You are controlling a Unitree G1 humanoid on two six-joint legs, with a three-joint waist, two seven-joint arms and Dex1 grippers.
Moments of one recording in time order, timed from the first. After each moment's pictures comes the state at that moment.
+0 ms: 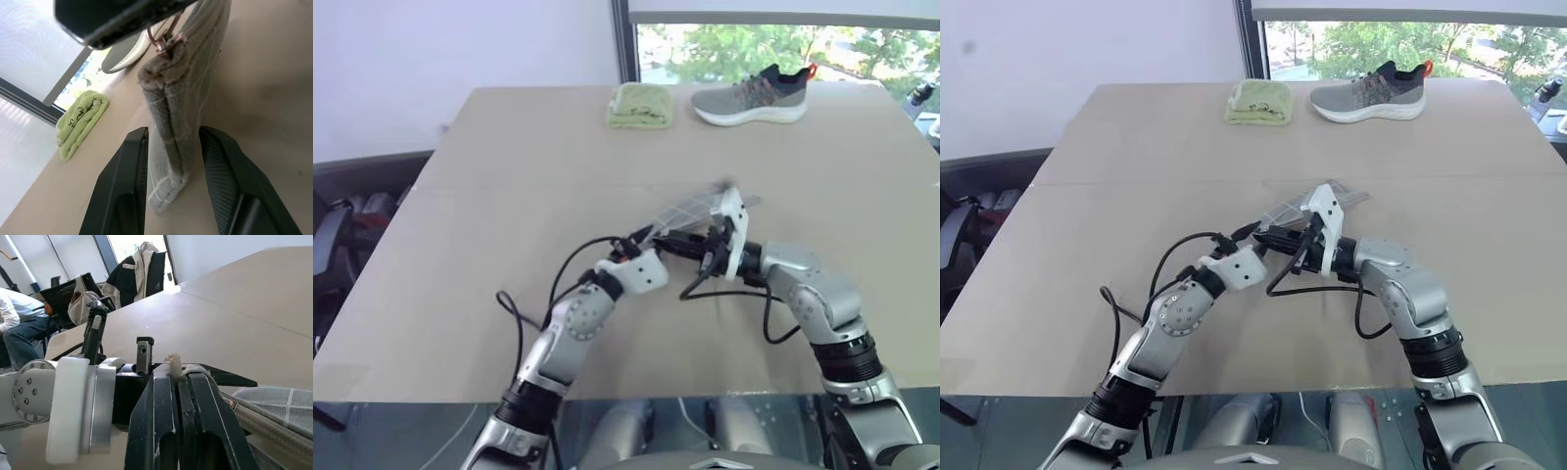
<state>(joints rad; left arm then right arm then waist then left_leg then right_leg) -0.22 0.30 -0.27 -0.02 0.51 -0.15 -0.24 -0.44 -0.29 0.16 -0.20 0.52 0.61 0.82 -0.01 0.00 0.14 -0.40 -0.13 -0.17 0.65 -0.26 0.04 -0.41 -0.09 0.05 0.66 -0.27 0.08</state>
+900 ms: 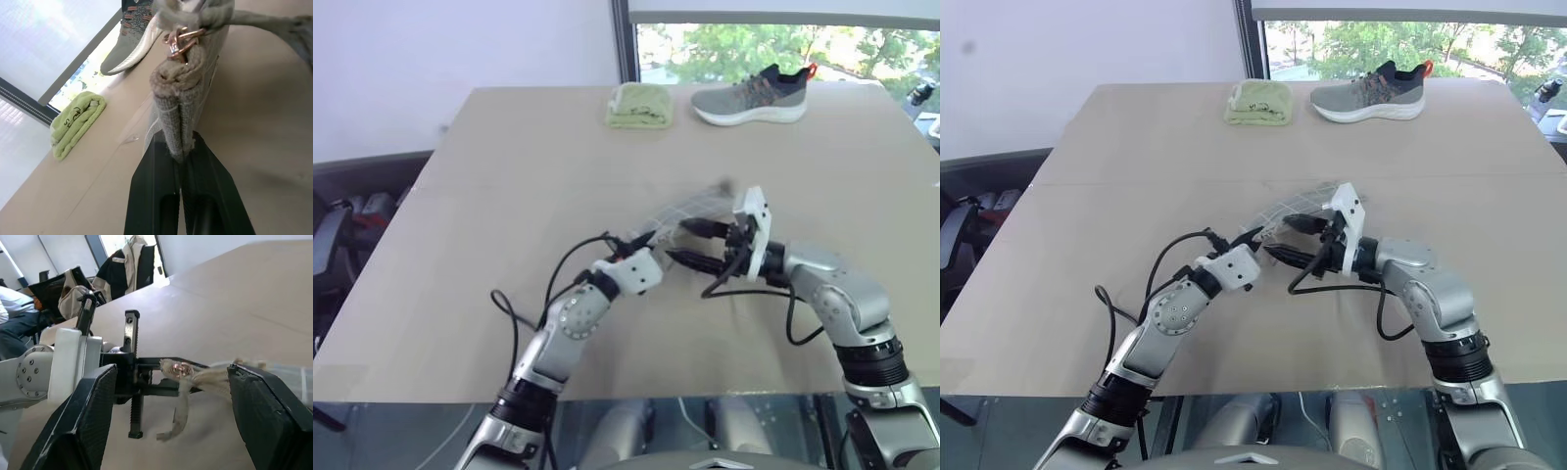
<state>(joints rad) -0.20 0.33 -0.26 -0.02 0.43 -0.19 -0.26 -0.42 -0.36 0.10 -0.24 0.56 0.65 0.82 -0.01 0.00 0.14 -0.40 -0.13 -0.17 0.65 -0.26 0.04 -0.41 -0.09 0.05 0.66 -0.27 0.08</state>
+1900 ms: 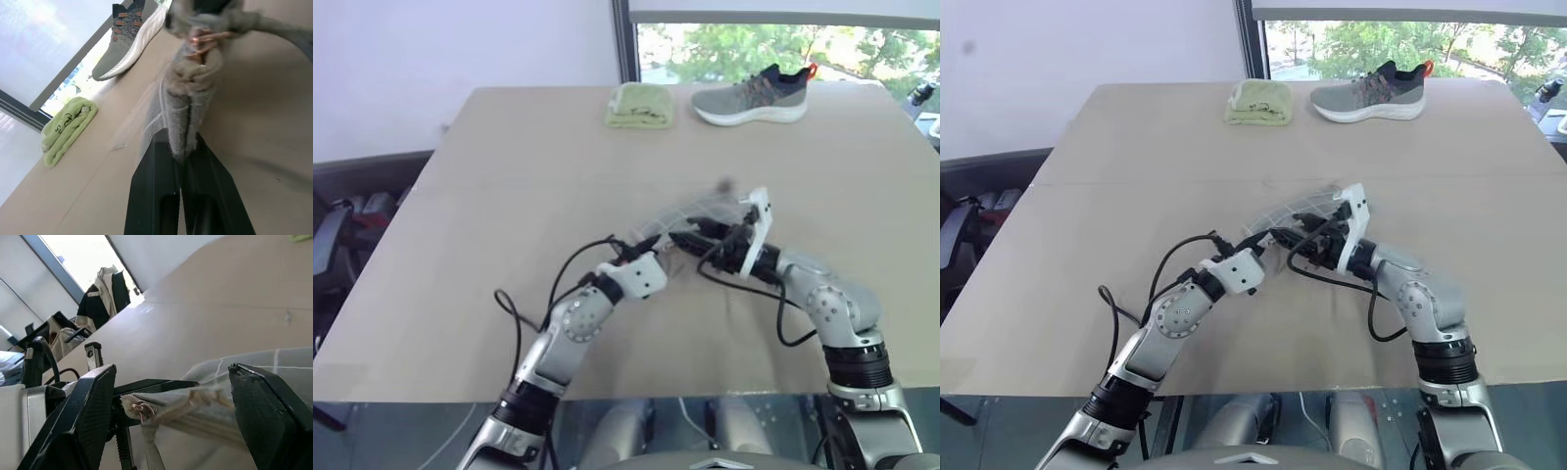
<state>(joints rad) -0.20 0.33 -0.28 -0.03 0.43 -0.20 -0.27 -0.40 -0.26 0.02 -0.19 0.68 0.77 0.64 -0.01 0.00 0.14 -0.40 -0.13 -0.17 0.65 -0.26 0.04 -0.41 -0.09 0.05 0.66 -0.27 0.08</state>
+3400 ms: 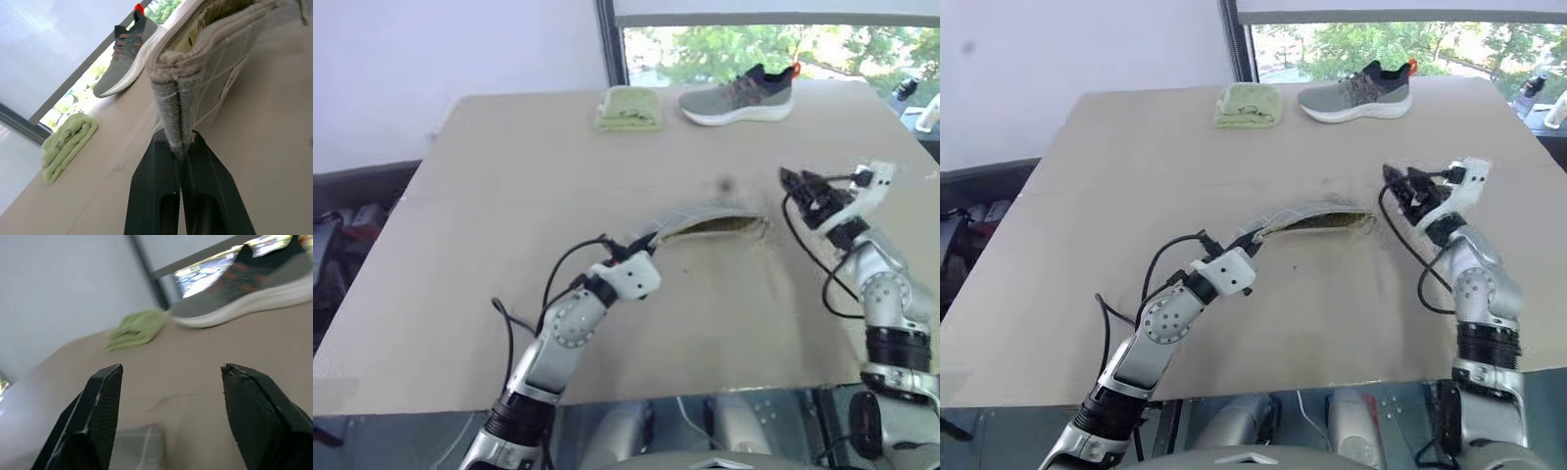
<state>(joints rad) -0.14 0.33 -0.24 -0.13 0.39 -0.18 -0.30 -0.40 -0.42 -0.26 0.02 0.68 0.45 0.57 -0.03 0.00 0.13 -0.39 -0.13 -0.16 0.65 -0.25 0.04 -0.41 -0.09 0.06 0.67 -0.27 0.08</state>
